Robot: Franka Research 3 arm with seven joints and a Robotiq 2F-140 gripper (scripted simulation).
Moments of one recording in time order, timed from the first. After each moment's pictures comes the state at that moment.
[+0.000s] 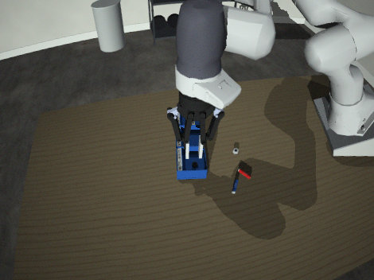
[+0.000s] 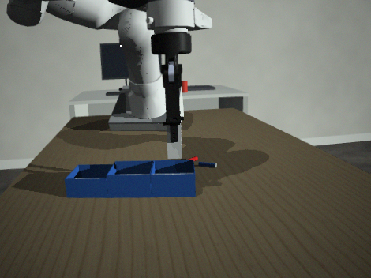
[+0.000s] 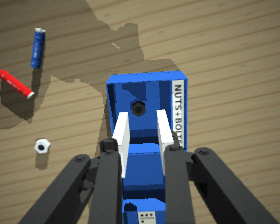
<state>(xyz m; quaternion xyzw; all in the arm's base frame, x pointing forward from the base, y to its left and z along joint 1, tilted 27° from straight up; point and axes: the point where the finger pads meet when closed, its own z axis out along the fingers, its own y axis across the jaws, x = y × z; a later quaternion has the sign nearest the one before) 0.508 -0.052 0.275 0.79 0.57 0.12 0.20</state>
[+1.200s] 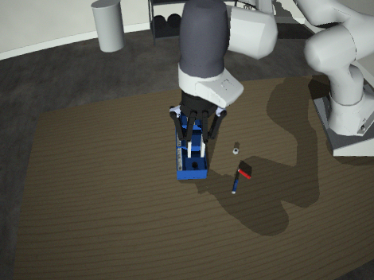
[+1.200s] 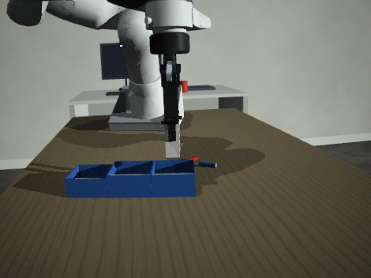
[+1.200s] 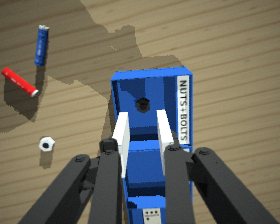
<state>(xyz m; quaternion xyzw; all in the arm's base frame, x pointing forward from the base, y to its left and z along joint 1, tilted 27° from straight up) 0.502 -0.054 0.273 0.79 0.56 0.12 0.20</state>
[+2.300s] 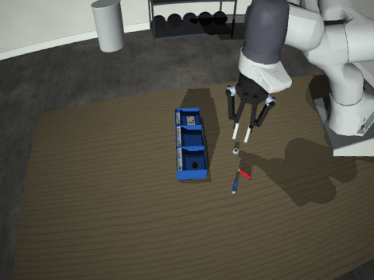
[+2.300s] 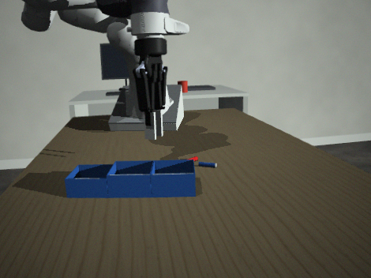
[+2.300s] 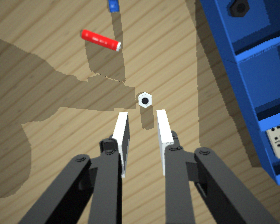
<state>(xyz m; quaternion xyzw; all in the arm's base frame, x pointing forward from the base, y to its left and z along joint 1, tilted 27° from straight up) 0.369 -0.063 0.214 0.89 0.40 0.15 0.18</state>
